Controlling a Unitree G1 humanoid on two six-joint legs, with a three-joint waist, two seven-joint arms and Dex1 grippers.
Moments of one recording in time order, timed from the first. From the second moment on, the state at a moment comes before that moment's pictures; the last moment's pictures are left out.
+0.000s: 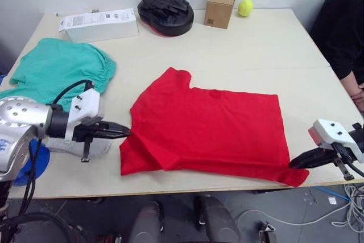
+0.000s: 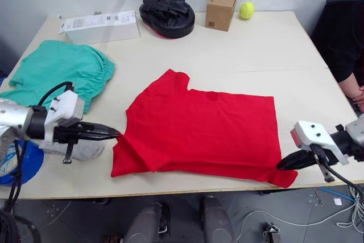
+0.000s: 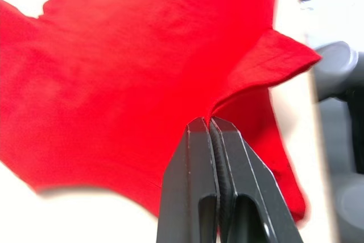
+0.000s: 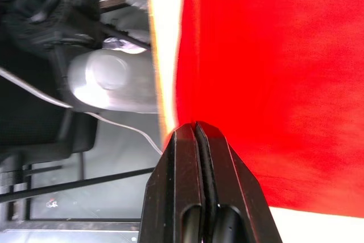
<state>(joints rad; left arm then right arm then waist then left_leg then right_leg) -0.37 1.06 0.08 -0.26 -0.47 0.51 -1.25 -0.28 -1.41 0.20 0.11 0.56 0.11 1.56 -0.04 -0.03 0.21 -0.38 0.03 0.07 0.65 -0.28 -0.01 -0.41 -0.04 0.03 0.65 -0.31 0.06</state>
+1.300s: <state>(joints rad) -0.39 0.86 -0.05 0.01 -0.19 0.26 -1.09 -0.52 -1.15 0.22 0.35 0.32 0.07 1.56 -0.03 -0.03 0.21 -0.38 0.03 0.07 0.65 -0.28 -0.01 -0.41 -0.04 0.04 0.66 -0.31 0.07</state>
